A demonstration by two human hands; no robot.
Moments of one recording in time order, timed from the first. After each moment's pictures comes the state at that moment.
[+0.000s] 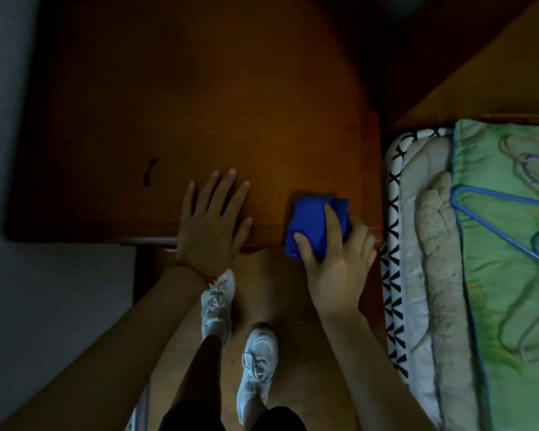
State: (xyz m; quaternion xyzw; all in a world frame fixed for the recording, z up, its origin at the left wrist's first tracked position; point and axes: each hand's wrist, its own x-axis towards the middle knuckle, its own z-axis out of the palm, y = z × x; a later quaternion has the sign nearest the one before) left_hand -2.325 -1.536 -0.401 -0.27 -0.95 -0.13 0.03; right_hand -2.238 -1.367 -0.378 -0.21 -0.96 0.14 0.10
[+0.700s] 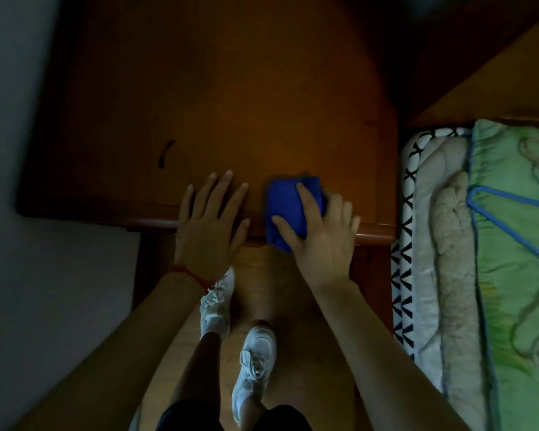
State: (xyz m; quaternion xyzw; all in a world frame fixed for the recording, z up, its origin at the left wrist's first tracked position) left_hand -2.303 -1.554 -0.408 -0.23 -0.96 -0.16 0.07; right_hand -2.265 -1.389 -0.381 -0.10 -0.98 0.14 0.09
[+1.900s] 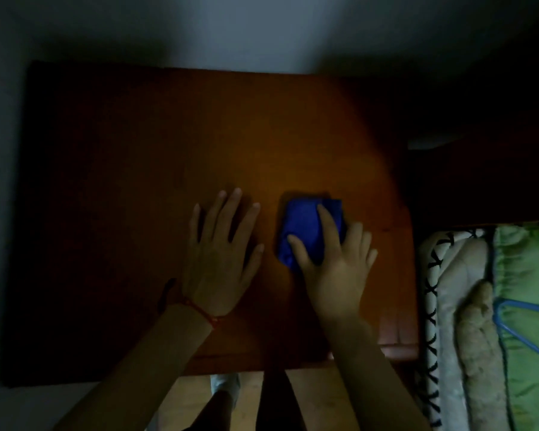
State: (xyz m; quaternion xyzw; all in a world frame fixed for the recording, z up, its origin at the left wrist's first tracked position) left_hand -2.454 -1.529 -0.382 -0.26 -0.95 -0.17 -0.02; right_hand -2.399 -1.378 -0.375 -0.21 -0.96 0.14 0.09
